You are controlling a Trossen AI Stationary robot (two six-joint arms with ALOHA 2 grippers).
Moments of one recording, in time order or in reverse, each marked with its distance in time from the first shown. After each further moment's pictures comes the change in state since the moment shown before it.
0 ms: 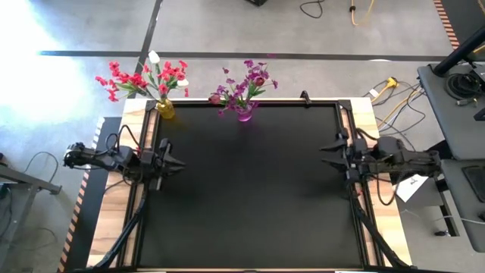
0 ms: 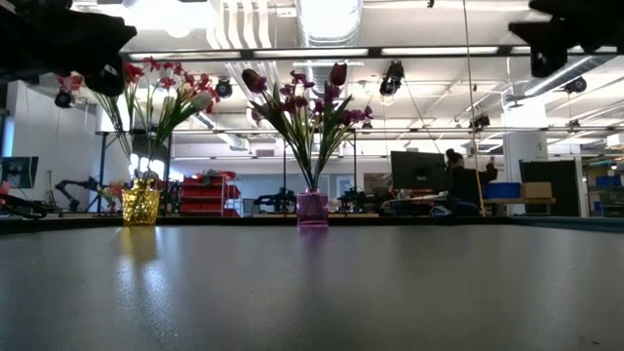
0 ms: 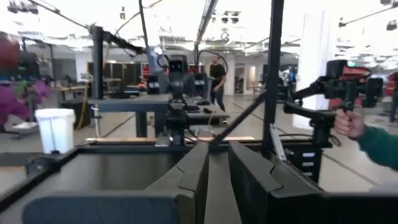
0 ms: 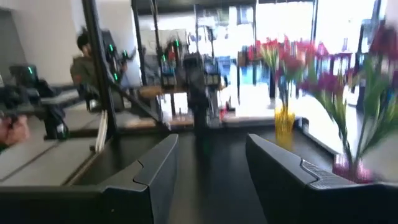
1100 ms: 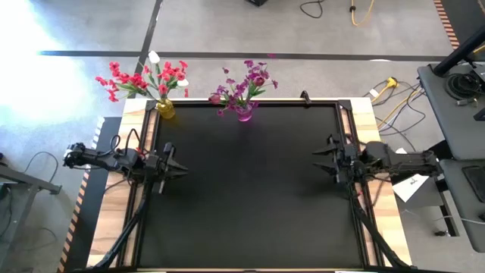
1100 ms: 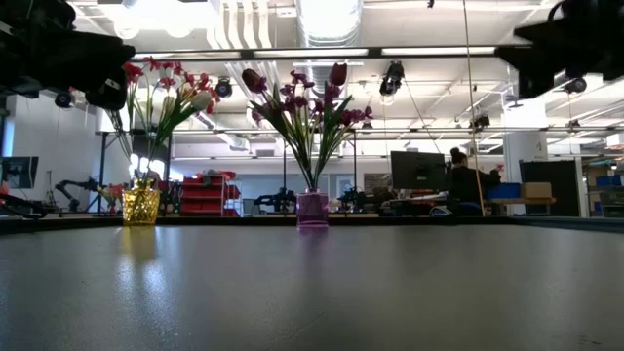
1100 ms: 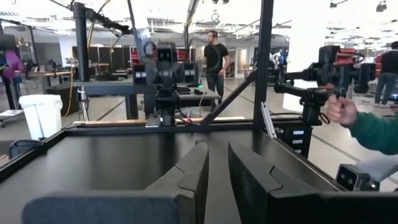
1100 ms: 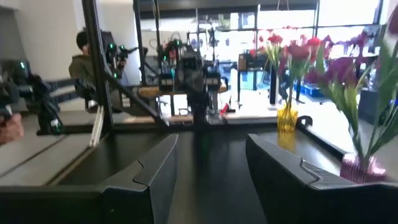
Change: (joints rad) left arm 0.000 0.005 -0.048 -0.025 0.051 -0.012; right arm 0.000 0.001 -0.185 0.241 -0.002 -0.036
